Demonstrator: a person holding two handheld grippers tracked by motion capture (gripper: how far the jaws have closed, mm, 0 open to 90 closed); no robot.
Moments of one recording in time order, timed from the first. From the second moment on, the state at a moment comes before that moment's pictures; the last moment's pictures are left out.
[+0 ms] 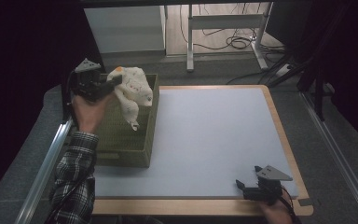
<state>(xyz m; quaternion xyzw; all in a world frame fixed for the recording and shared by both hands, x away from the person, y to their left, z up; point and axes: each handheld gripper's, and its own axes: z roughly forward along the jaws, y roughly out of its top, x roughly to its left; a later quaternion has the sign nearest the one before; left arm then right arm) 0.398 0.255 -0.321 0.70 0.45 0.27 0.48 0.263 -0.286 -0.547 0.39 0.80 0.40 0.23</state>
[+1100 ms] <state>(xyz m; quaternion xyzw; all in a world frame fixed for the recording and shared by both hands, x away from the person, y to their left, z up) 0.424 0.149 -0.322 0.74 0.38 0.21 0.51 0.263 -0.286 -0.547 0.39 0.80 0.40 0.23</state>
